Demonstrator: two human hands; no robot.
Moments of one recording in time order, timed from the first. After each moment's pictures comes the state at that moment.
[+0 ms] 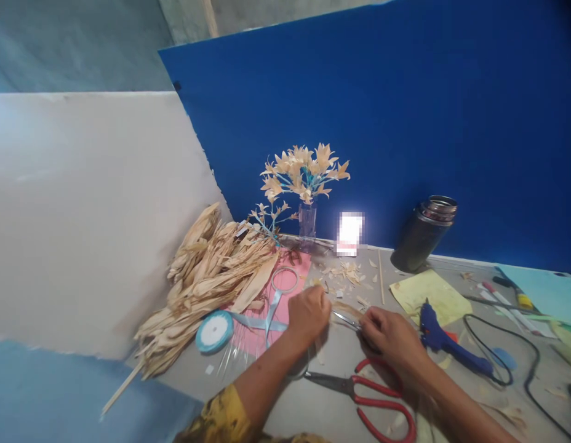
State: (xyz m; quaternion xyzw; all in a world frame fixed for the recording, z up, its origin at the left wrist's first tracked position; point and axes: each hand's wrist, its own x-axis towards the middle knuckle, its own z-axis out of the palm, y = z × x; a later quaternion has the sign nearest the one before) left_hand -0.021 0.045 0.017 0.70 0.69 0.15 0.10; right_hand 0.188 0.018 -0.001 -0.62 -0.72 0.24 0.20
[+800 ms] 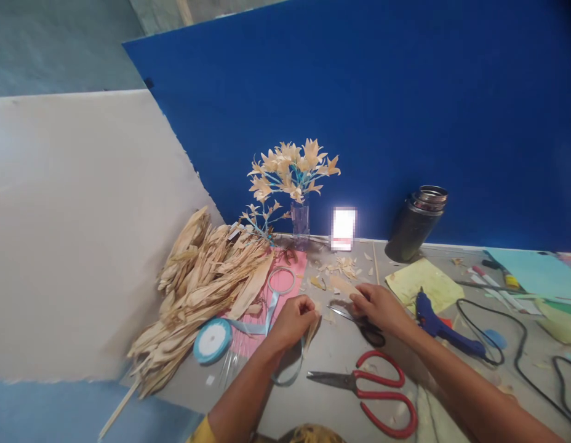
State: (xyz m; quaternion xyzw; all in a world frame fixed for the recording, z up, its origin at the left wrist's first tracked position) left_hand -0.057 0.038 0.003 0.65 0.60 0.24 0.42; right_hand 0.181 0.056 0.008 -0.59 -0.71 0.28 0.26
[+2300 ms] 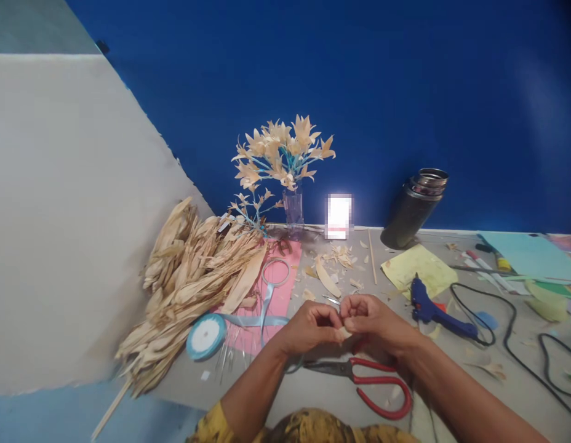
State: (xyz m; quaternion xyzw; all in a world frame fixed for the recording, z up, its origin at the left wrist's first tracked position) left_hand -0.031 0.022 0.000 0.53 0.32 0.30 0.73; right_hand 0.161 0.015 0.008 -0.34 -0.40 0.77 0.36
